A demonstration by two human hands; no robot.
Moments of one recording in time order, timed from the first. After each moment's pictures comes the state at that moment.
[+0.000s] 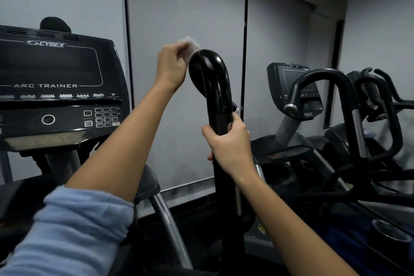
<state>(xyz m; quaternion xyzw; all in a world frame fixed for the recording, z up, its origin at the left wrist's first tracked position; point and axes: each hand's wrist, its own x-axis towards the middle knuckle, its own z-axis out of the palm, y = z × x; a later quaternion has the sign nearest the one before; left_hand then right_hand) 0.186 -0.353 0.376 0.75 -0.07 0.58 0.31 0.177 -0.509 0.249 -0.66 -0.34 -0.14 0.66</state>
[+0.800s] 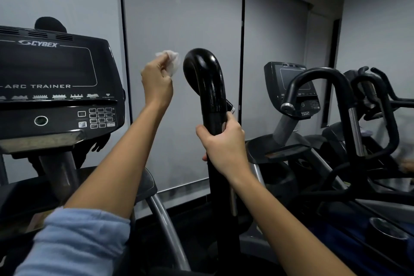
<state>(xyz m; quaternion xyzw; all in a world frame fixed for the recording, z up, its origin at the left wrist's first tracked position) 0.197 -0.339 0.344 0.70 0.02 0.66 0.28 0.179 -0.508 0.249 -0.66 -0.35 -0.16 0.65</state>
